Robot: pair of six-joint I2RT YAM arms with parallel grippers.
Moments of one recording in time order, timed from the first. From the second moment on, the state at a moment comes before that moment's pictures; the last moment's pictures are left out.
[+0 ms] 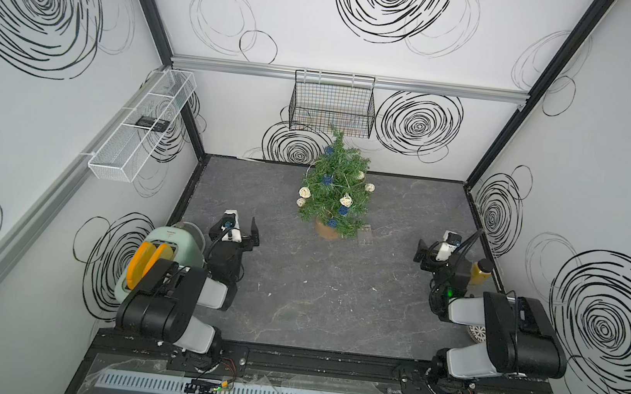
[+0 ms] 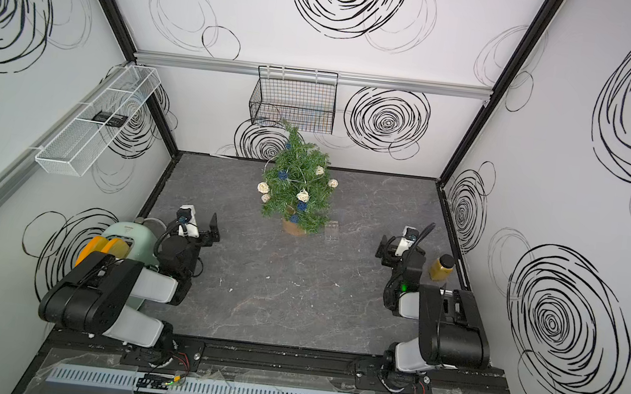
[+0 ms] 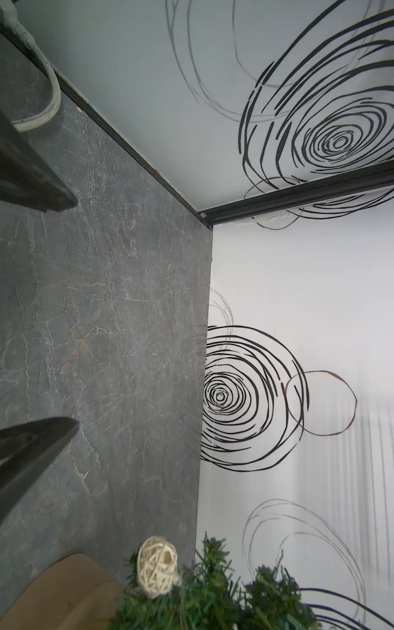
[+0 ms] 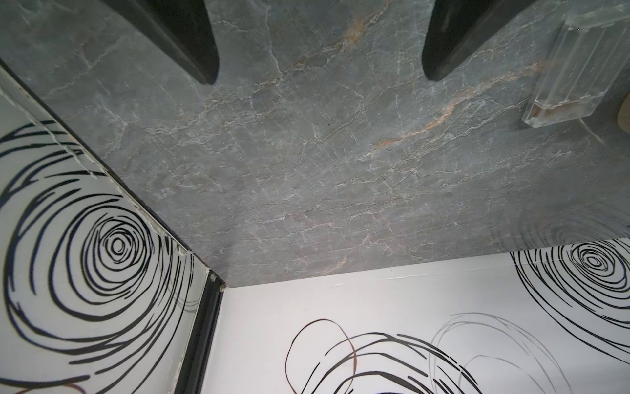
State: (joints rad) left arm -0.09 1.49 0.16 1.26 -0.26 -0.03; right arm -0.01 1.48 0.25 0.97 0.07 0.09
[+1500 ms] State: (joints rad) left arm -0.09 1.46 0.16 1.23 -0.26 -0.02; right arm -0.01 1.48 0.25 0.96 0.06 0.09
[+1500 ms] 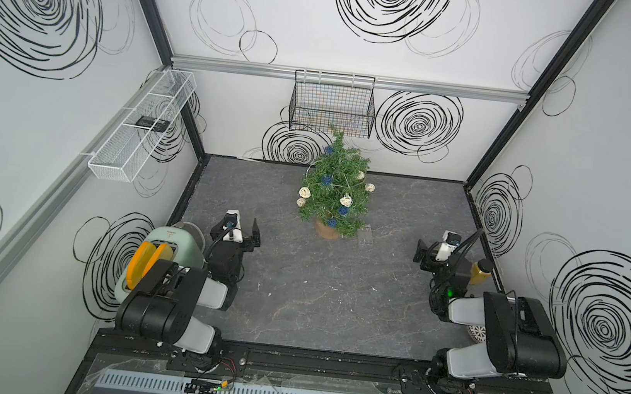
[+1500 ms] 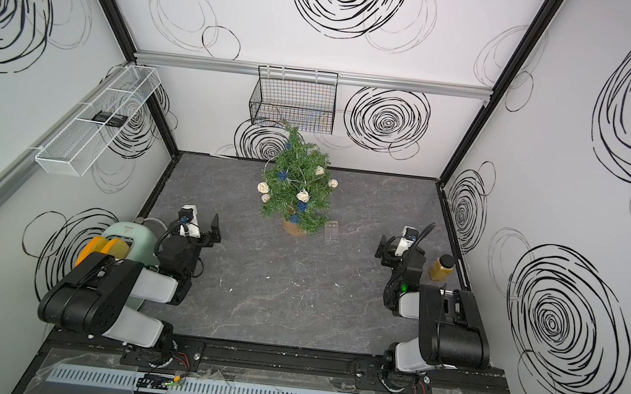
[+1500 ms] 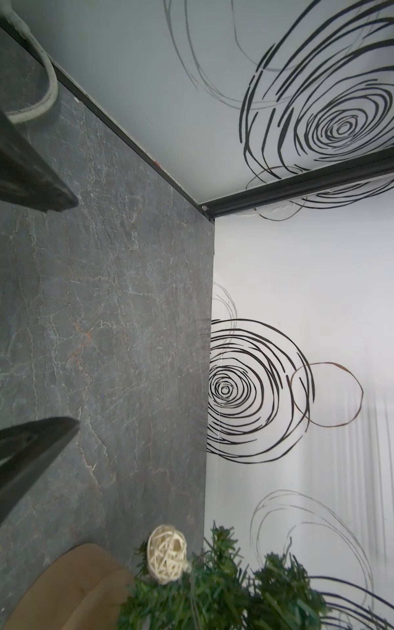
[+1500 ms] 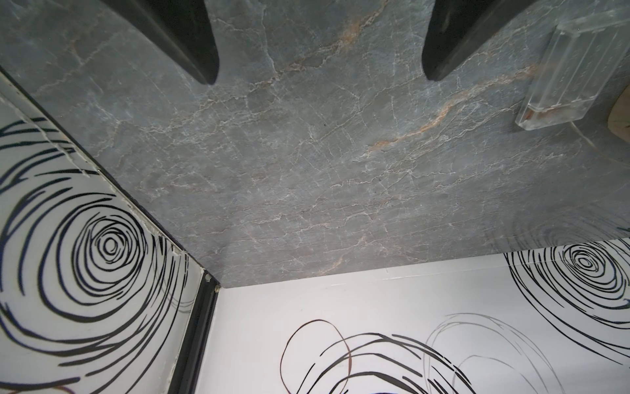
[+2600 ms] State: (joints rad) left arm -0.42 1.21 0.54 0.76 -0.53 -0.31; right arm -0.02 1.70 0.79 0.33 -0.27 0.80
